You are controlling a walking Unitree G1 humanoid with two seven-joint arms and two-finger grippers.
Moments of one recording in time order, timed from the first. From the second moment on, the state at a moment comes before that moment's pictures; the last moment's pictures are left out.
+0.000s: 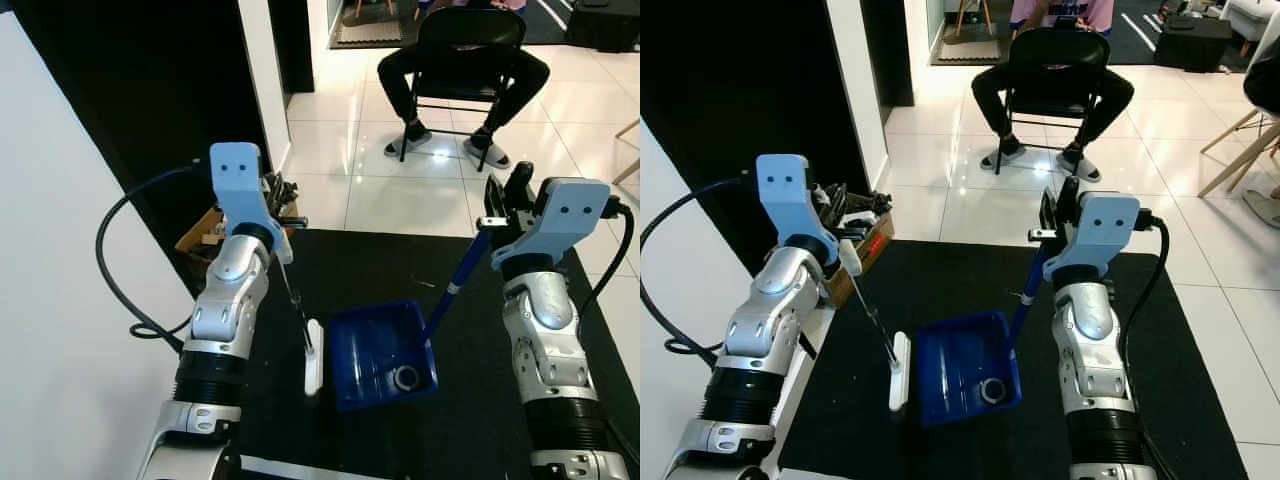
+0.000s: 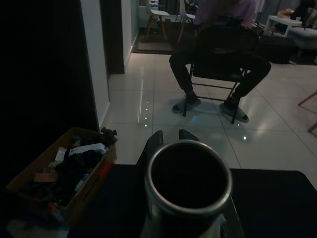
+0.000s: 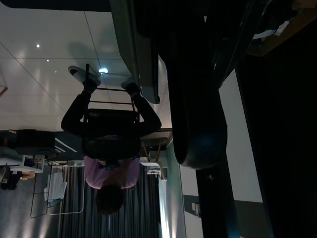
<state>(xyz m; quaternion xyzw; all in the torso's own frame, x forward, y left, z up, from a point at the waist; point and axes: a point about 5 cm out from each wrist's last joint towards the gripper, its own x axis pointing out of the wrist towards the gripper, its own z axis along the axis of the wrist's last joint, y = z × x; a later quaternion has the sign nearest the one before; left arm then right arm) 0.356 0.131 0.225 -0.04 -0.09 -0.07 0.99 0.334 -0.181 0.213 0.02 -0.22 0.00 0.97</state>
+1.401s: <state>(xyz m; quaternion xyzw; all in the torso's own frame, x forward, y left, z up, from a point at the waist) 0.355 0.118 0.230 -0.04 -0.10 -0.10 0.99 0.332 -0.177 0.202 0.02 -0.20 0.00 0.98</state>
